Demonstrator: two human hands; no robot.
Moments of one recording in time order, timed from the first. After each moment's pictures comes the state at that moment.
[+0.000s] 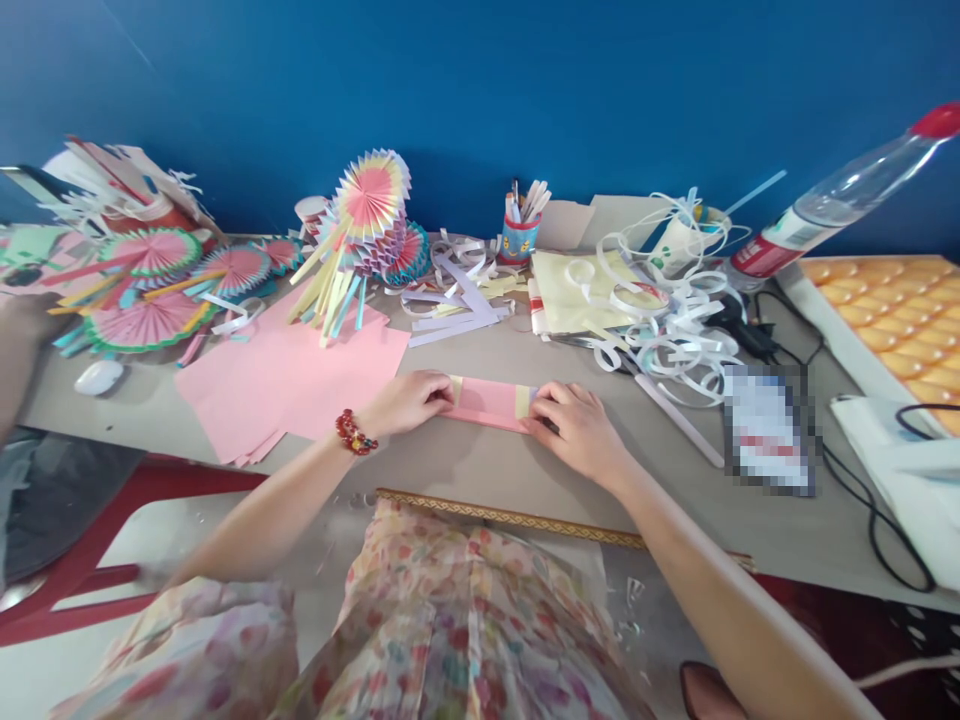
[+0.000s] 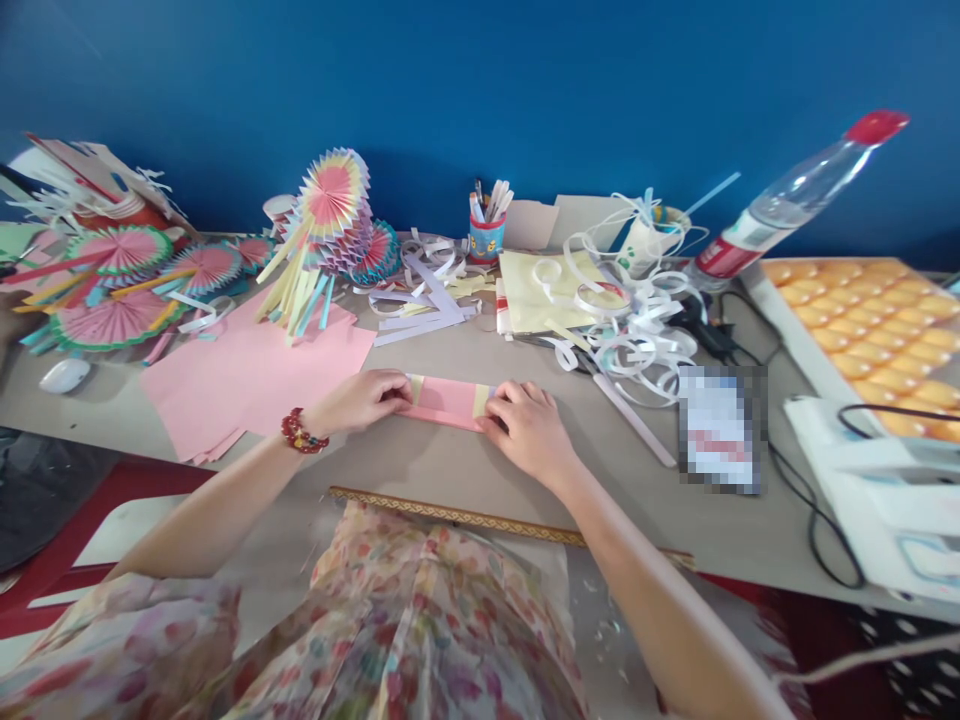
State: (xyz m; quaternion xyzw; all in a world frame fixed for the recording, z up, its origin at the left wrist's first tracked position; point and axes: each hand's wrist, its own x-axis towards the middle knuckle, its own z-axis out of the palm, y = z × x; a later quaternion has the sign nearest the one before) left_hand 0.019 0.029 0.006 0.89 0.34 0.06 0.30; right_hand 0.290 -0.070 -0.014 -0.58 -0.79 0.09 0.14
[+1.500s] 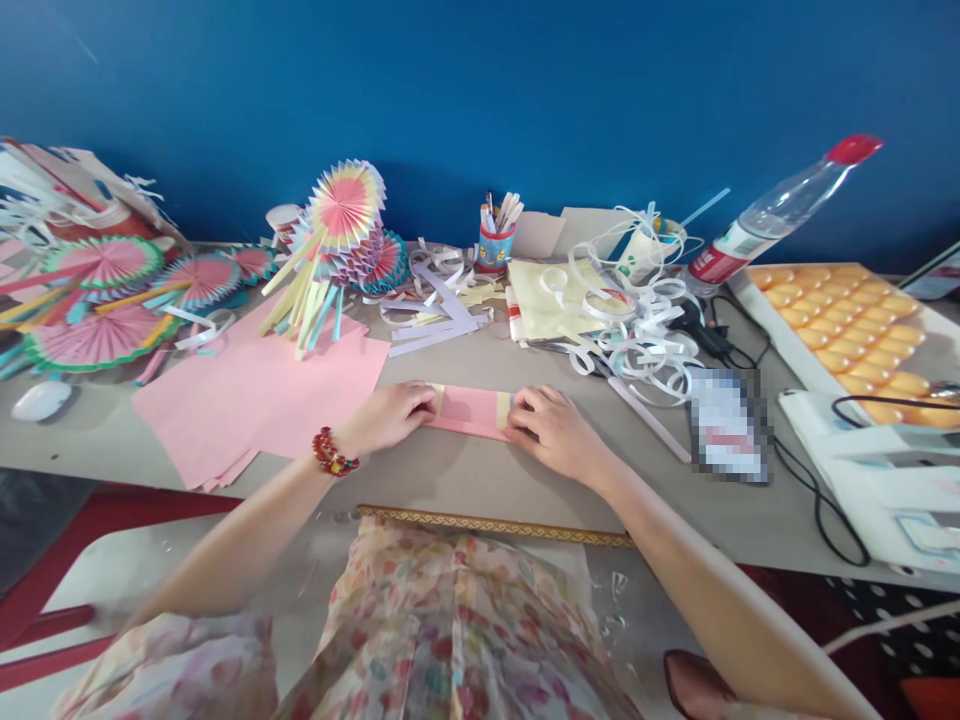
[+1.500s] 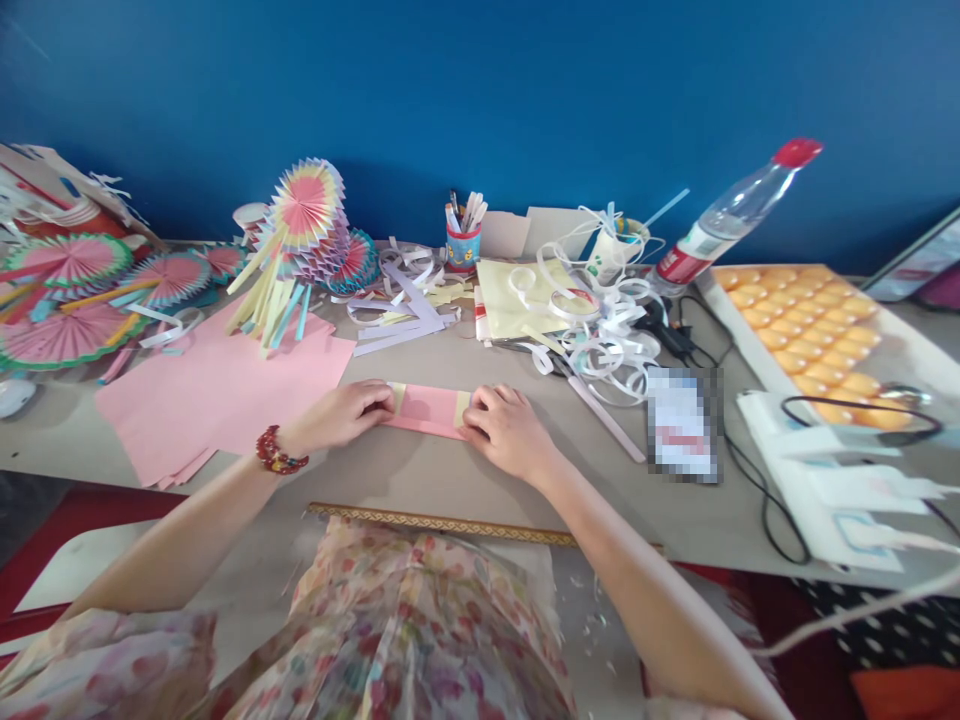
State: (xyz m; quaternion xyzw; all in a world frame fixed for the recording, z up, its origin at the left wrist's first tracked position) left_hand 0.021 0.025 0.008 0.91 0.31 0.07 0.27; right_hand 0.295 -0.065 -0.006 -0.53 -0.83 0.11 0.11
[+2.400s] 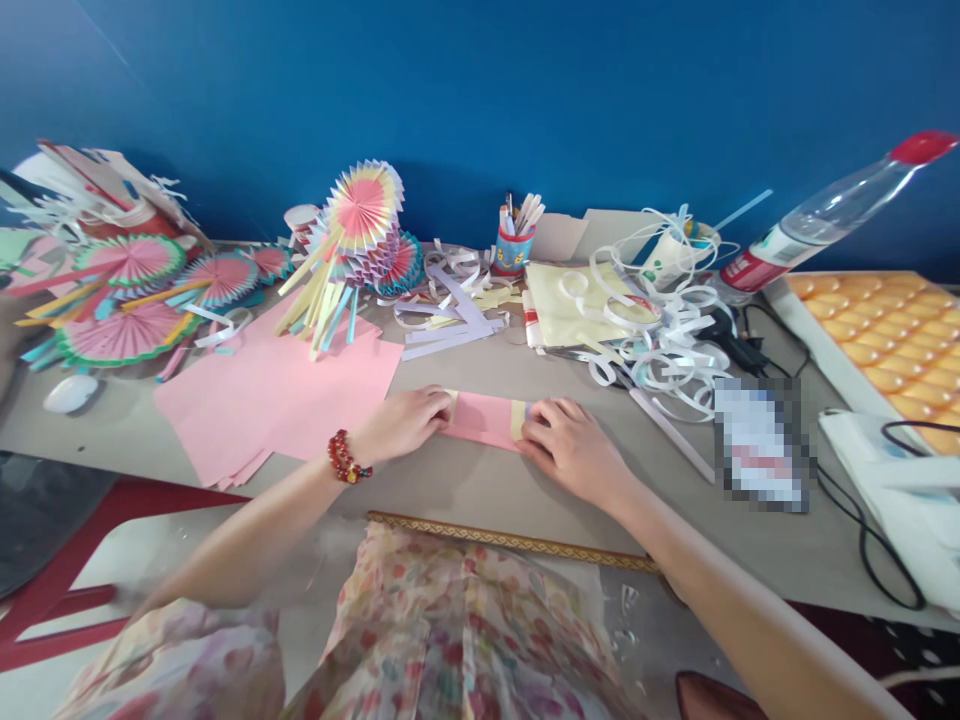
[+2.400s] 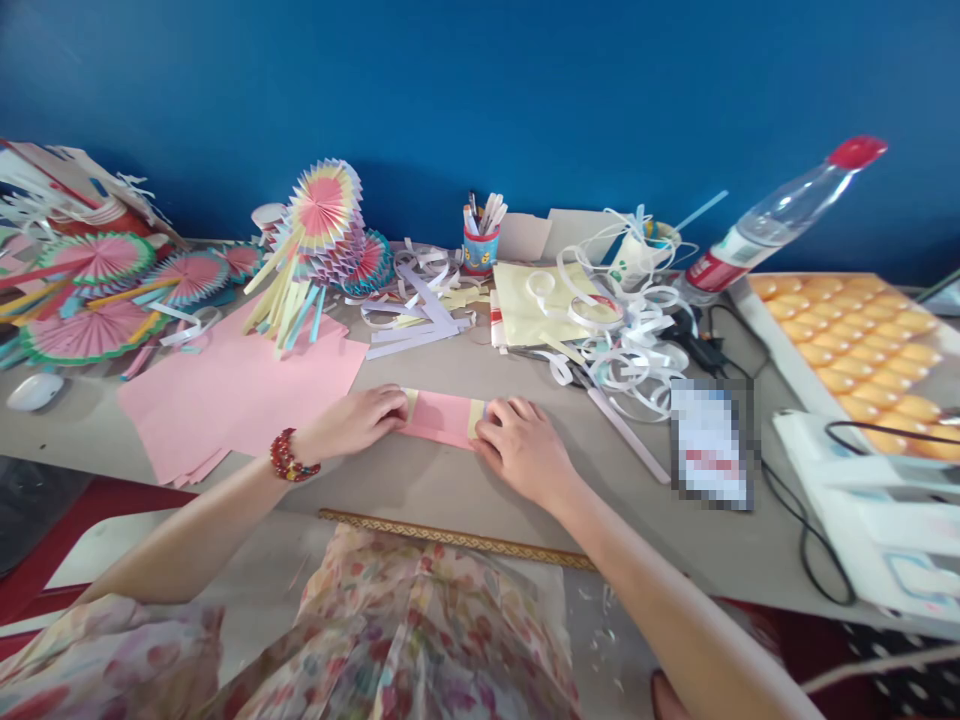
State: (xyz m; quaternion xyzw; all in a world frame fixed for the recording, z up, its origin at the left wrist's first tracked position) left_hand 0.022 0.023 0.007 0.91 0.32 0.04 0.25; right_hand 0.291 -0.070 -0.006 -0.54 -0.84 0.05 0.08
